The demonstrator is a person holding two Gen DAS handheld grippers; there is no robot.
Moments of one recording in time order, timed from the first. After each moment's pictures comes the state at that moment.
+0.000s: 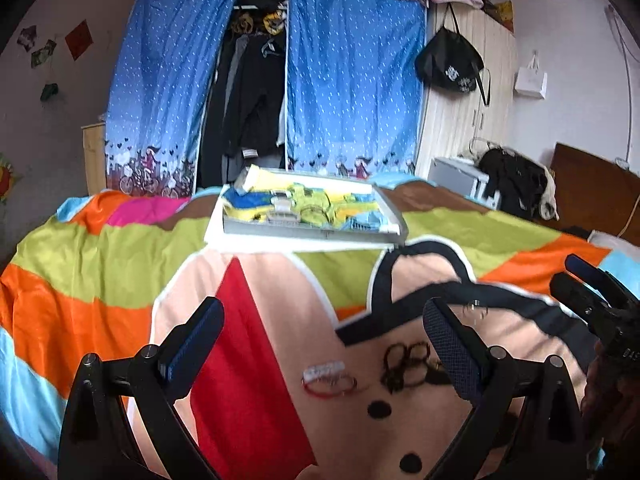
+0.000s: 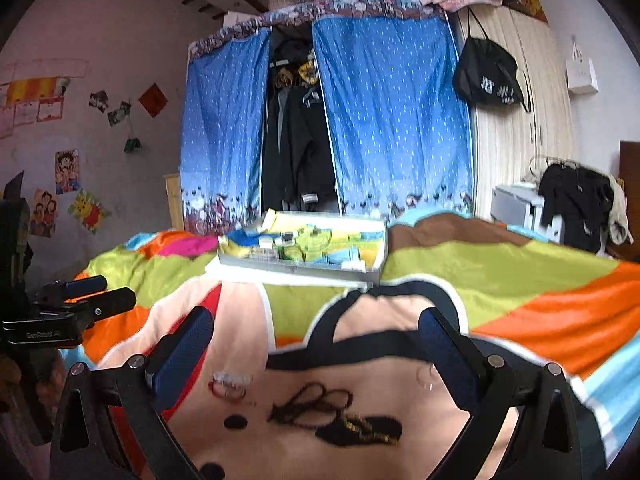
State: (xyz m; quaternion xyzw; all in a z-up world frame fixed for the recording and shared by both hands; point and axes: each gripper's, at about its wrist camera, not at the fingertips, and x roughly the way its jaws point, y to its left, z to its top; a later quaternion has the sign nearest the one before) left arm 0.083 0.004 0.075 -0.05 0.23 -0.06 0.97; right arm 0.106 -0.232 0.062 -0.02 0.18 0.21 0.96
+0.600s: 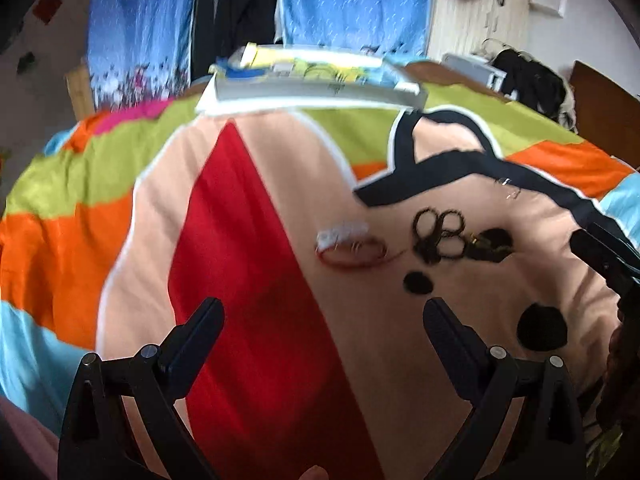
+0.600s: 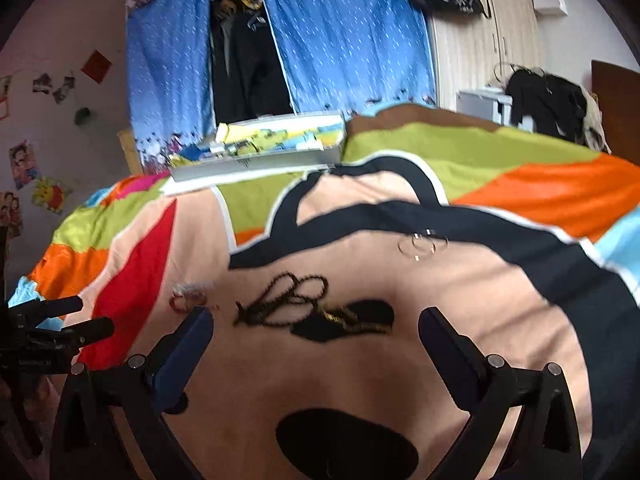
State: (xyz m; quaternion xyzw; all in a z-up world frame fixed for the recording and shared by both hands) left arm 0.095 0.003 -0.026 -0.02 0.41 -0.06 0.91; right arm 0.106 -0.247 -0.020 0.01 0.32 0.13 0.94
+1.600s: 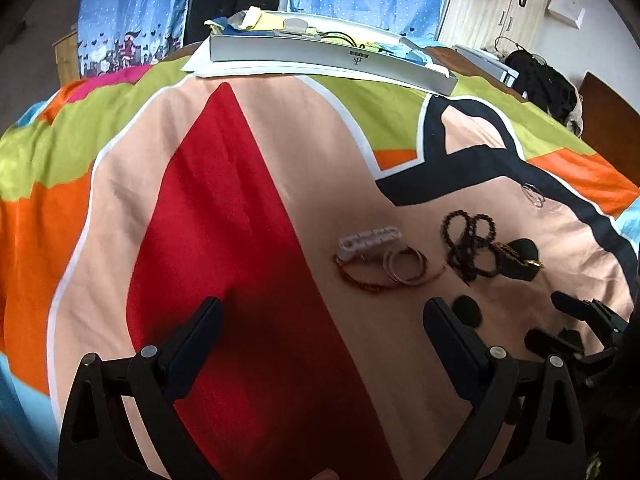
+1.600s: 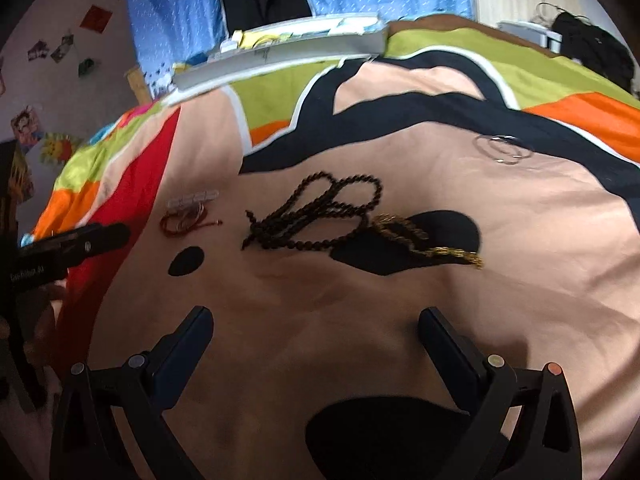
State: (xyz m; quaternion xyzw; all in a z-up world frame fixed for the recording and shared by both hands) left arm 0.154 0.028 -0.060 -0.05 0.44 -0.08 0.89; right arm 0.146 -0.208 -0.095 0.00 0.45 0.19 0.88
